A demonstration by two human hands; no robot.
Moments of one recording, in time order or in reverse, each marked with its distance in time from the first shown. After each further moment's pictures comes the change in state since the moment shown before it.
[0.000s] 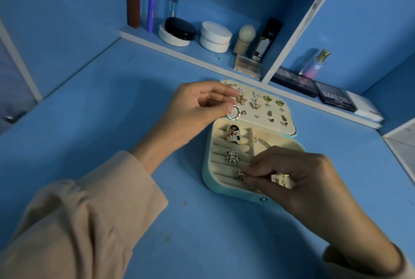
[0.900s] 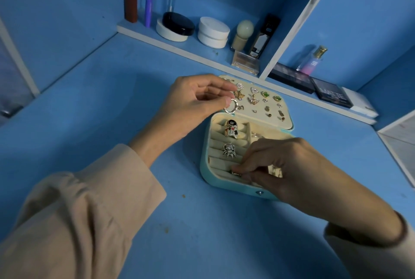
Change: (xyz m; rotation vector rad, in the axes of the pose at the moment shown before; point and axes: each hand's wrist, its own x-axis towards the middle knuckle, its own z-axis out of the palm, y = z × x) left_hand -0.002 0.003 -0.001 0.019 0.003 0.017; right_hand 0.018 -0.003 -0.010 -0.229 -0.340 -0.062
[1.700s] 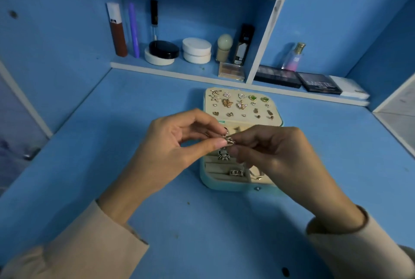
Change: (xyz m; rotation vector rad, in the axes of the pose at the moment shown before) left_hand -0.048 0.031 -0.009 0.053 -0.186 0.142; right_hand -0.001 -0.018 0.012 0.625 0.455 0.278
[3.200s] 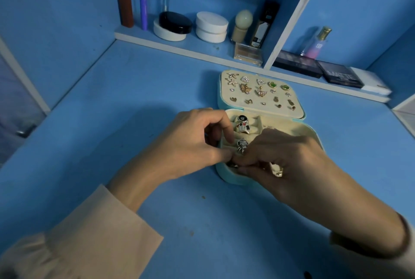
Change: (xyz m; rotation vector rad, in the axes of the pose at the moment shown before) left_hand 0.007 -0.024 -0.008 0.291 -0.162 -0.252; right_hand 0.002 0.006 0.012 -0.609 -0.219 -0.381
